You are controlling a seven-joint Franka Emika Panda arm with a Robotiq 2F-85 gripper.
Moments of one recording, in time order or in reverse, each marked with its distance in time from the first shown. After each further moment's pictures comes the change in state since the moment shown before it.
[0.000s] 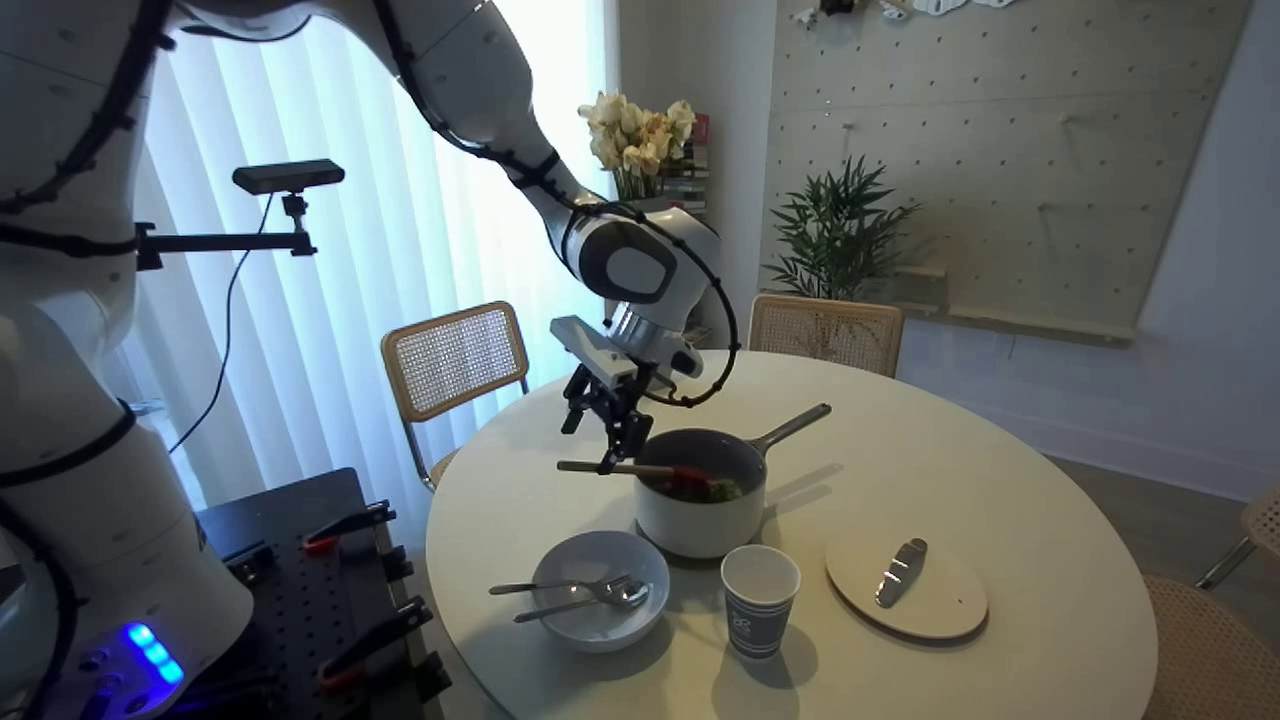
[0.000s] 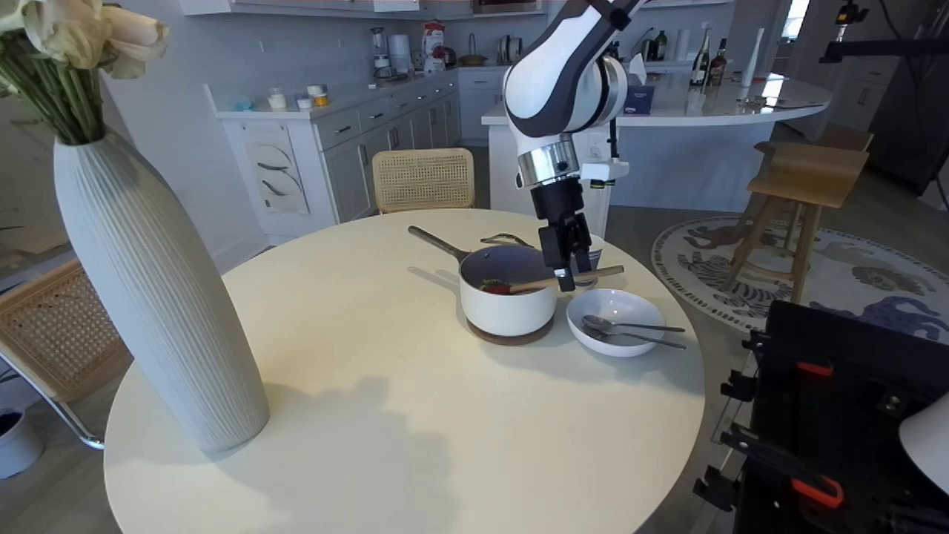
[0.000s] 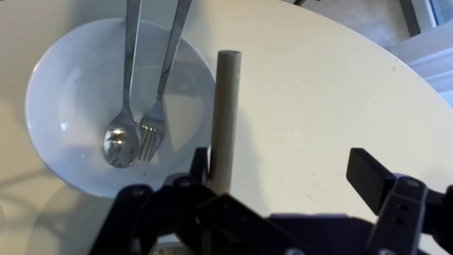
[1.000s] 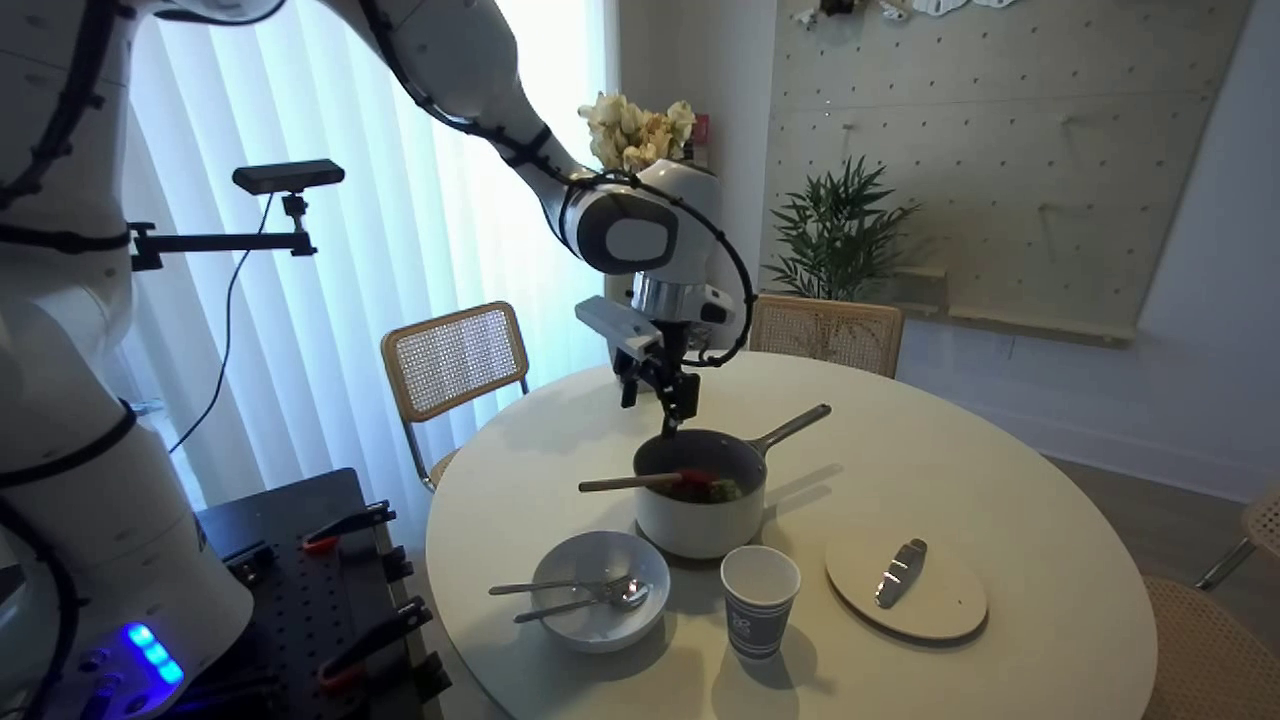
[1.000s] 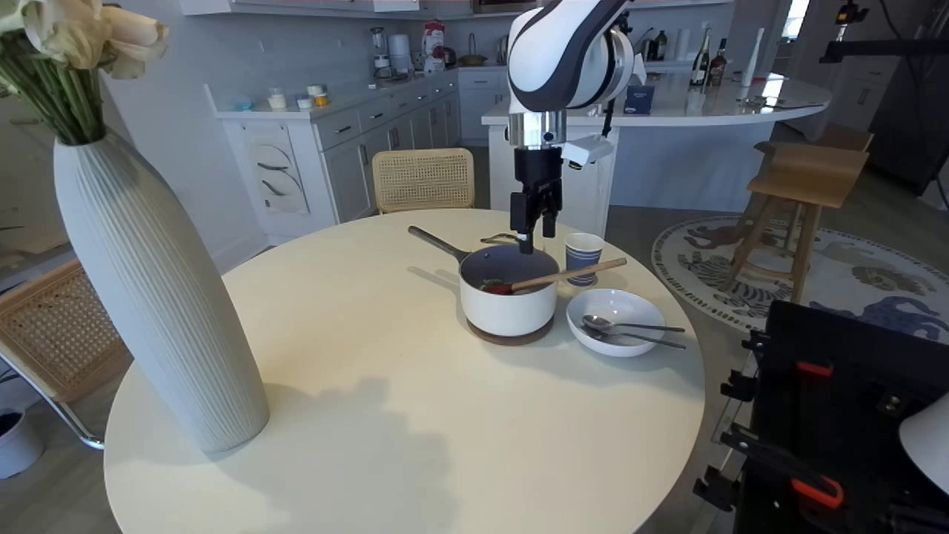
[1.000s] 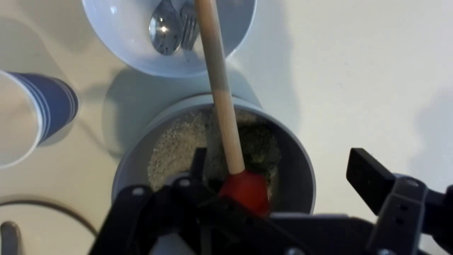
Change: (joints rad) arm 0.015 -0.064 -0.023 -0.004 -0.014 0.276 0.057
